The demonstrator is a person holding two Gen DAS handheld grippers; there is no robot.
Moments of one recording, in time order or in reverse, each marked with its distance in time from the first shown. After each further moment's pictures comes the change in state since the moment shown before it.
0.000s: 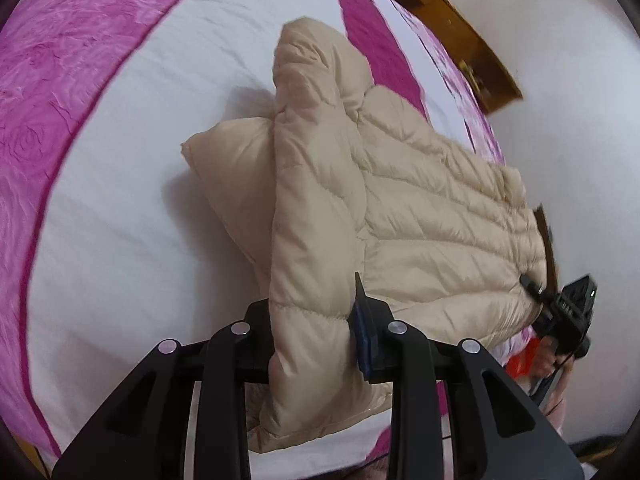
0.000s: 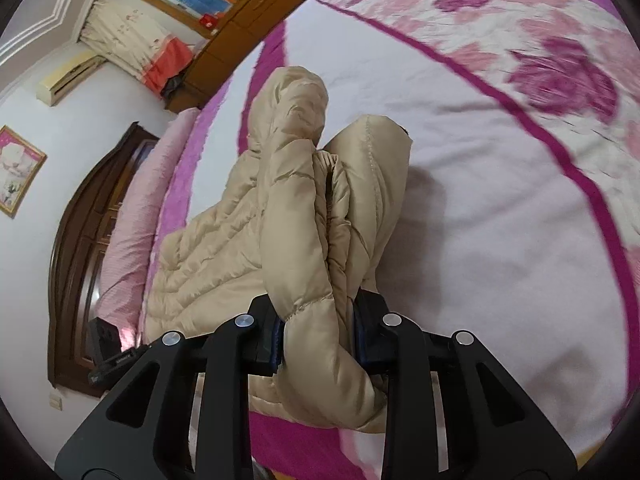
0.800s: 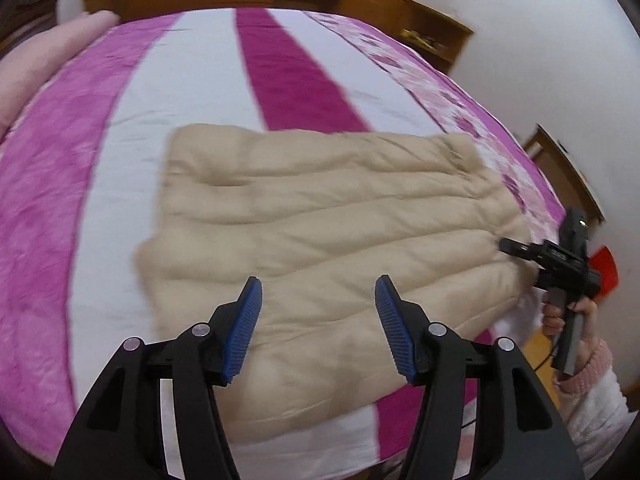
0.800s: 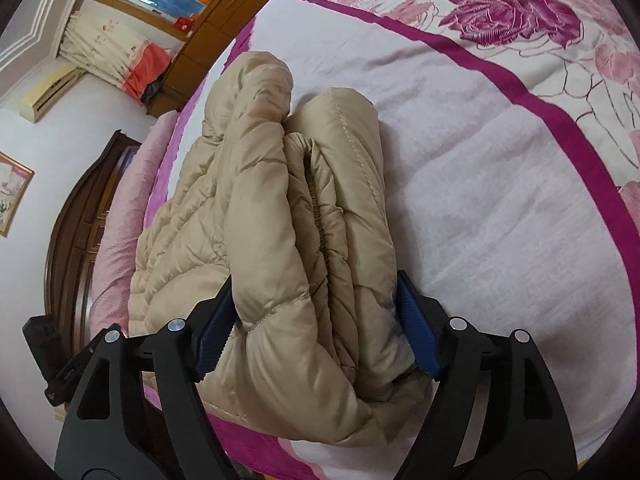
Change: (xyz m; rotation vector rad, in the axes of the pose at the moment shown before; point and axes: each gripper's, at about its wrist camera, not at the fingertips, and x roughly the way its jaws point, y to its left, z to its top) left arm -0.012 -0.124 -0.006 0.412 -0.102 0.130; right arm 0.020 -0.041 -0.013 0.074 0.027 -0.008
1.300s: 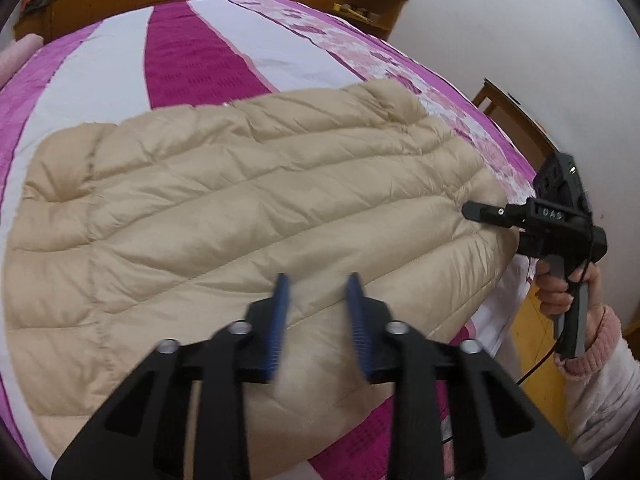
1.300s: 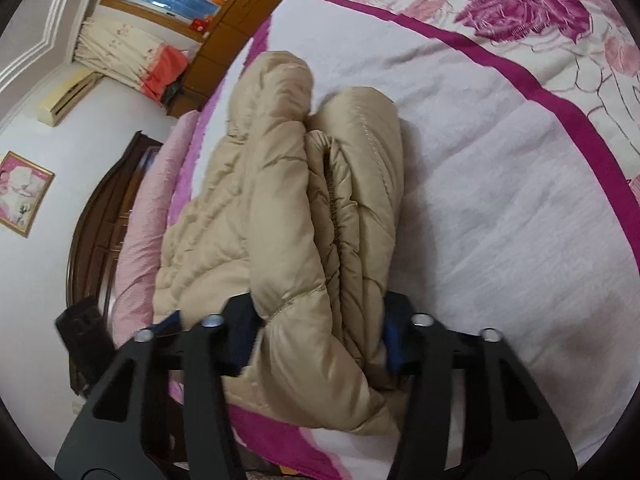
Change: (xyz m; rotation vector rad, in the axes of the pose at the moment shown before) left arm 0.066 -0.056 -0.010 0.160 0.059 -0.149; right arm -0.014 -0.002 0.003 -0.001 0.009 0.094
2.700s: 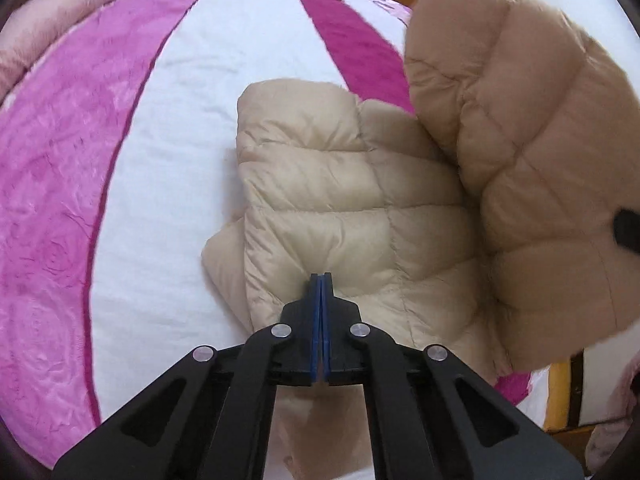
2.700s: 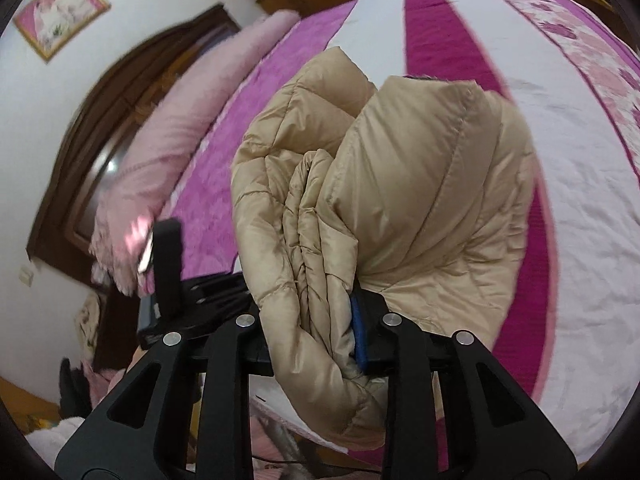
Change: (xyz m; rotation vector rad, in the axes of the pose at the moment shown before) left arm -0.055 0.154 -0.023 -0.328 0.013 0.189; right arm 0.113 0.293 -0.061 -0.527 0.245 -0.064
